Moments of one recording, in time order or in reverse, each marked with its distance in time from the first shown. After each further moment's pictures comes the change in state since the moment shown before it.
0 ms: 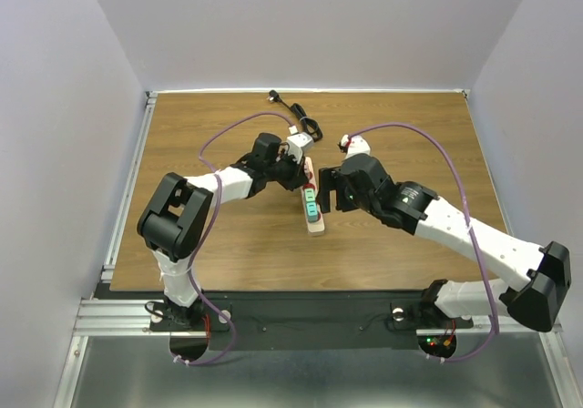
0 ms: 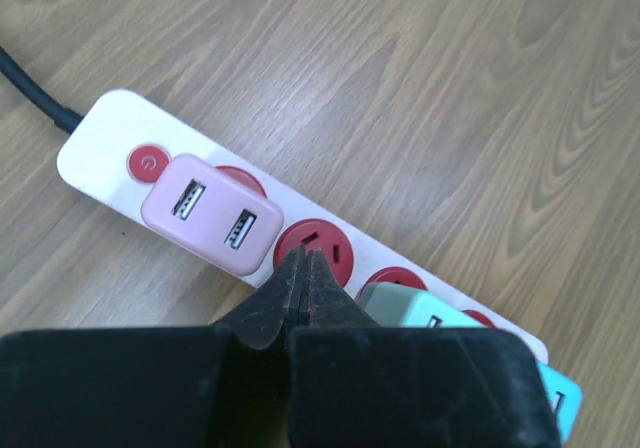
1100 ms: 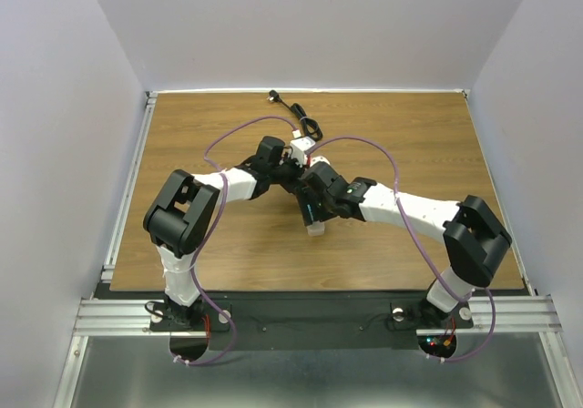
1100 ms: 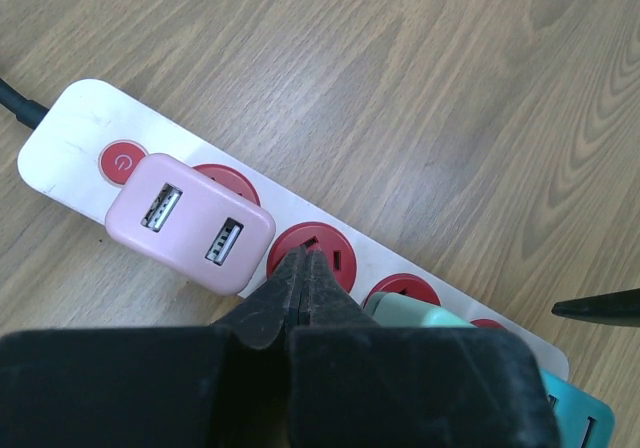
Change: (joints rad) left arm -0.015 0.055 0.002 0.017 -0.008 0.011; right arm -0.001 0.406 0.023 0.091 -0.106 -0.056
